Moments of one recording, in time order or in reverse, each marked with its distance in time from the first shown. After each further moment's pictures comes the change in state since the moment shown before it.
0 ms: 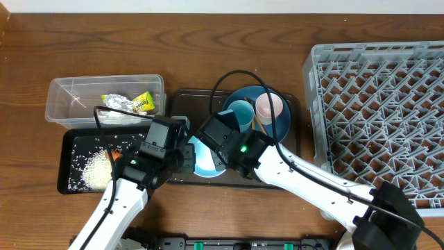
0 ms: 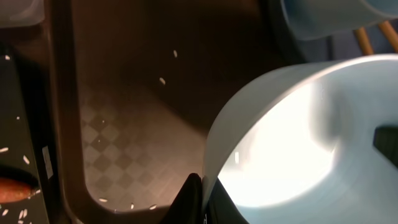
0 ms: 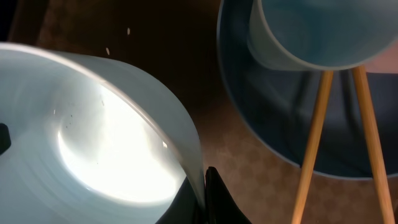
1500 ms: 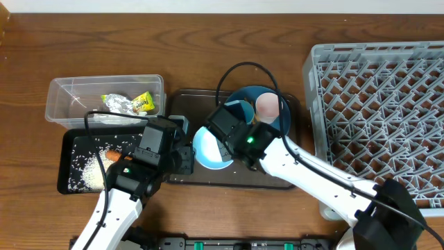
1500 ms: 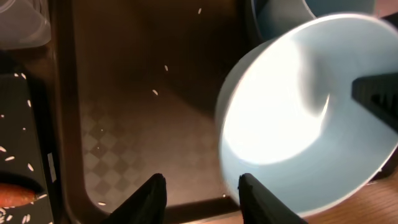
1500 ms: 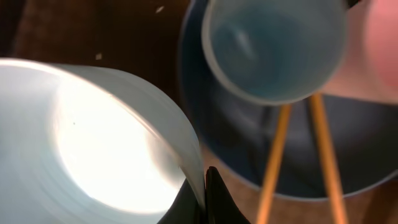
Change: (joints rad) left arm 0.004 -0.080 0.000 -0.003 0.017 0.011; right arm -0.074 0.000 0.000 0.018 0.042 -0.075
